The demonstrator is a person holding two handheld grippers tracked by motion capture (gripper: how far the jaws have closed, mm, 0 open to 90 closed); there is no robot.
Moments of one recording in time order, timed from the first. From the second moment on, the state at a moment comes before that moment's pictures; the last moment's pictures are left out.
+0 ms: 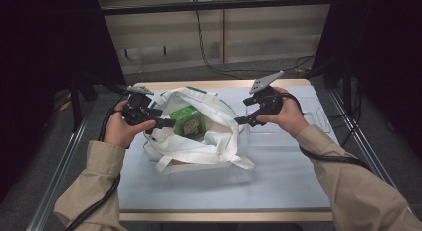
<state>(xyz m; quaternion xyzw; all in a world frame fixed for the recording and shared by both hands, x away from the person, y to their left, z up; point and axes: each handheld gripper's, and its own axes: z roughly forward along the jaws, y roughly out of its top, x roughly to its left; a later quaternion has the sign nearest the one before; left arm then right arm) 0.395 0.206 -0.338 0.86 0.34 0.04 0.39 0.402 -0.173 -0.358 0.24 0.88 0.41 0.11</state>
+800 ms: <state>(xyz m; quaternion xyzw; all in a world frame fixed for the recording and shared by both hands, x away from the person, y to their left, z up) 0.386 0.201 -0.361 0.87 0.33 0.03 0.37 0.440 -0.132 -0.360 0.24 0.87 0.41 0.12</state>
